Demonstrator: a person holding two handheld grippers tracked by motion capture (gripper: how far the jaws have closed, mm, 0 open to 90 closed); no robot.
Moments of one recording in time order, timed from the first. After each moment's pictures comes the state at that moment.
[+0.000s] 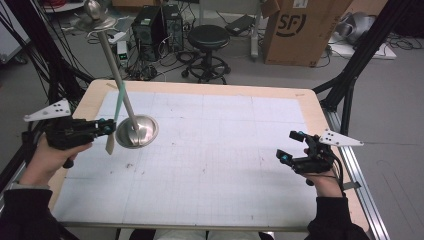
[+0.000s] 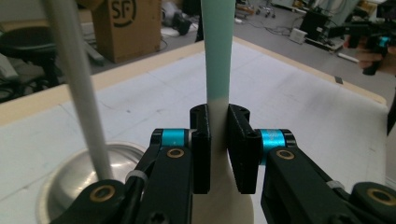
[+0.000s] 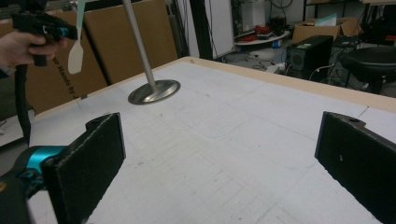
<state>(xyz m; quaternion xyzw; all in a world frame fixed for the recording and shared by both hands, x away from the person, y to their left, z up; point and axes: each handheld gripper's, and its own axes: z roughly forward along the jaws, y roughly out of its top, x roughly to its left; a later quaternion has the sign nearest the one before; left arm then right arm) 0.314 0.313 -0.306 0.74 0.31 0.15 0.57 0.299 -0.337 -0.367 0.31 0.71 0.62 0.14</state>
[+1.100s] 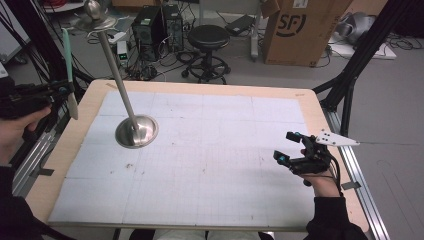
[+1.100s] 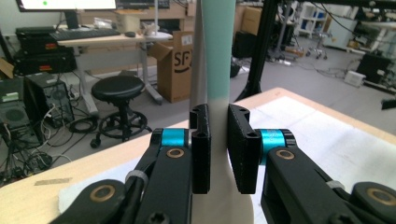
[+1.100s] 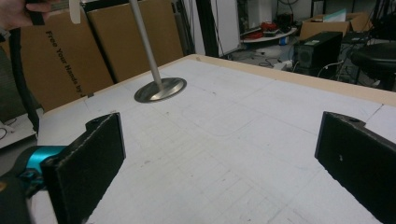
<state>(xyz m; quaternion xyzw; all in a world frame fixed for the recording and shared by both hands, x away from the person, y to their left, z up) 0.321 0.366 -0.233 0.68 0.35 0.25 0.60 0.300 -0.331 -0.370 0.31 0.71 0.62 0.12</state>
